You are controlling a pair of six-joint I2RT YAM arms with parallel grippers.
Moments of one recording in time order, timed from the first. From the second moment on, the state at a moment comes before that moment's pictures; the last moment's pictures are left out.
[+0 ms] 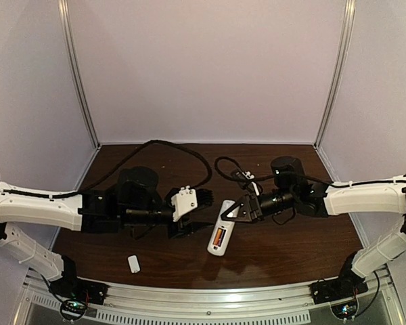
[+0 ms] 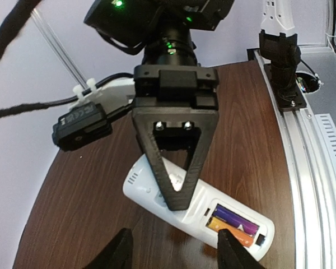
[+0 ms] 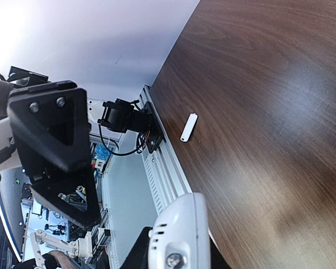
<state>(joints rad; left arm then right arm) -1.19 1.33 0.87 0.08 0.07 0.42 0.80 1.41 0.76 0.16 -0.80 0.74</state>
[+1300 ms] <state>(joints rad) -1.10 1.48 0.83 0.27 0.28 -0.34 0.79 1.31 0.78 0.18 -0.70 0.66</state>
